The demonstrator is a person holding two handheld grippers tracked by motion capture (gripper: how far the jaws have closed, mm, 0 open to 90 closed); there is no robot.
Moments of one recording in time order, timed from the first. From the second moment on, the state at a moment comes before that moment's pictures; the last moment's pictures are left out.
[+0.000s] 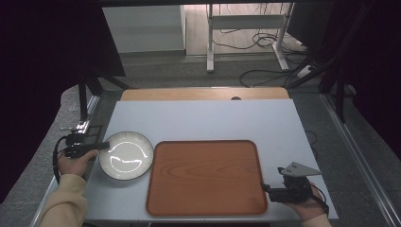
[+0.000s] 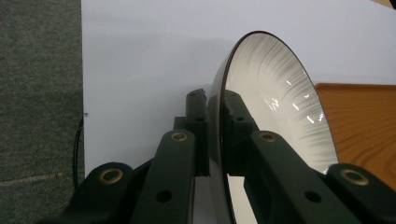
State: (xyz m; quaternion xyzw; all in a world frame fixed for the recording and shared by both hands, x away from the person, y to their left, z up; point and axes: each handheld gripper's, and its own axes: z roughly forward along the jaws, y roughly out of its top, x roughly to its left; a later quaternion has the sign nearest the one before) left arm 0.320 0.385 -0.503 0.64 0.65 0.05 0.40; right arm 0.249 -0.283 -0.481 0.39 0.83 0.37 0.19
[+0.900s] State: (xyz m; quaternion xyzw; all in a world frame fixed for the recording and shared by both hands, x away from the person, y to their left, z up) left arm 0.314 0.377 -0.466 0.63 0.62 0.07 0.45; right arm 0.248 -0.285 -0.478 0.39 0.82 0.37 0.19
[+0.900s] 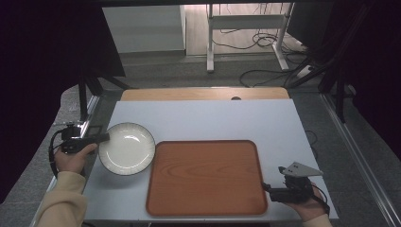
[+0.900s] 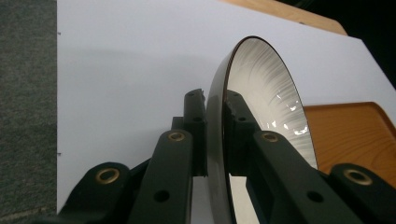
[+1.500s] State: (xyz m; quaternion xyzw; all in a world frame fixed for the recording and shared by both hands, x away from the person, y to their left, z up) left arm 0.304 0.374 -0.443 0.63 0.60 0.08 0.48; right arm 0.248 -0.285 -0.478 0.39 0.82 0.37 0.19
